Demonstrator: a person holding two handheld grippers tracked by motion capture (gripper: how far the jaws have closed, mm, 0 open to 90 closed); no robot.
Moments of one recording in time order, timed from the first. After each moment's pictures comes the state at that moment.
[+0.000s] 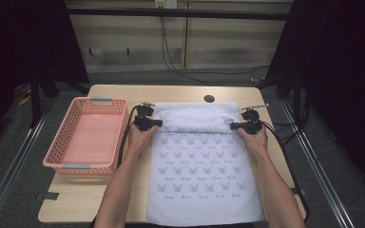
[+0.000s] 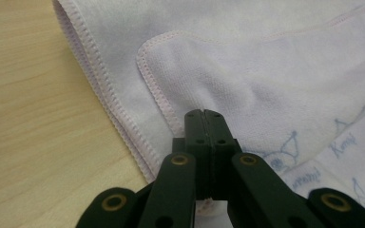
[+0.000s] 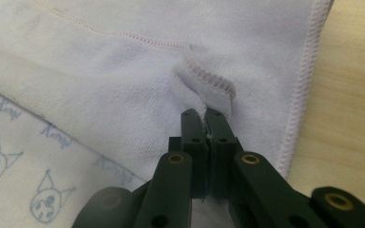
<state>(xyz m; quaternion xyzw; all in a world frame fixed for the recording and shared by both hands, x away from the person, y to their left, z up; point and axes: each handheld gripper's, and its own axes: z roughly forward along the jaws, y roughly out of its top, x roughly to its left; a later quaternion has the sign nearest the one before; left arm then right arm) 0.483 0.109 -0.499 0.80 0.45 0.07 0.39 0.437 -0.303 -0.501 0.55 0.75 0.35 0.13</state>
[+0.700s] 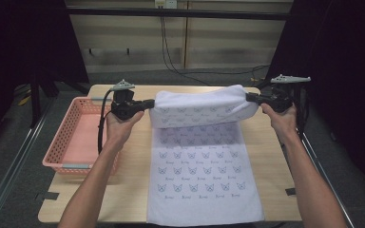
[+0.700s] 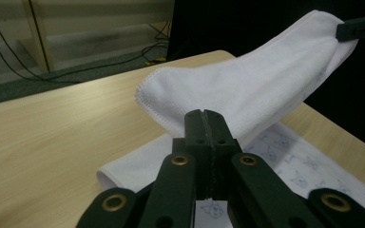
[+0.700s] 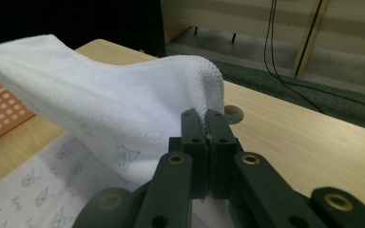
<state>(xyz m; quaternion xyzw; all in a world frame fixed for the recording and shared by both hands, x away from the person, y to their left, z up) 0.411 0.148 -0.353 0.76 0.36 0.11 0.53 0.398 -0.328 -0.348 0.44 0.74 0.48 0.20</state>
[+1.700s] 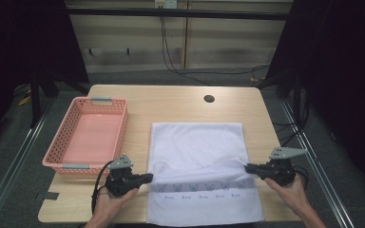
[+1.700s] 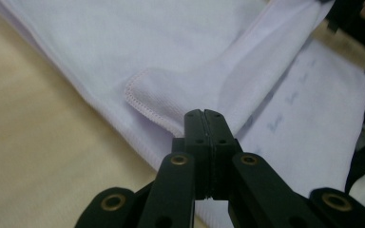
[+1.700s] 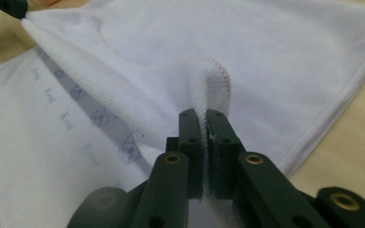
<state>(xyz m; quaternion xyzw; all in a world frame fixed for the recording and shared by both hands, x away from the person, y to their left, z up) 0.255 0.167 -0.476 0.83 0.35 -0.01 0.44 0.239 -0.319 -0.460 0.39 0.81 0.43 0.09</state>
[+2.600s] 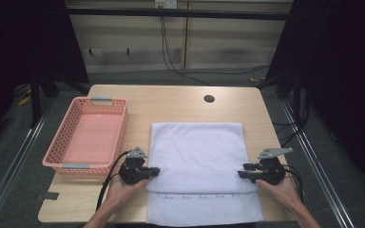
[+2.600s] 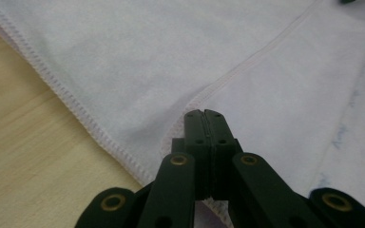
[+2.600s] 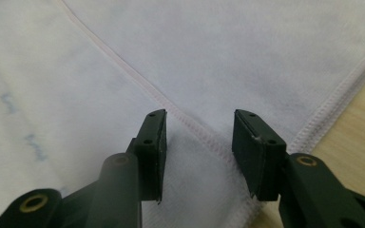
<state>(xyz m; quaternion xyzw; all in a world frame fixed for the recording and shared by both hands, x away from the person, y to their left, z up) 0.301 0.142 -0.492 0.84 0.34 -0.01 0.42 0.262 -0.309 -0.491 0.42 0.83 0.37 0.08</state>
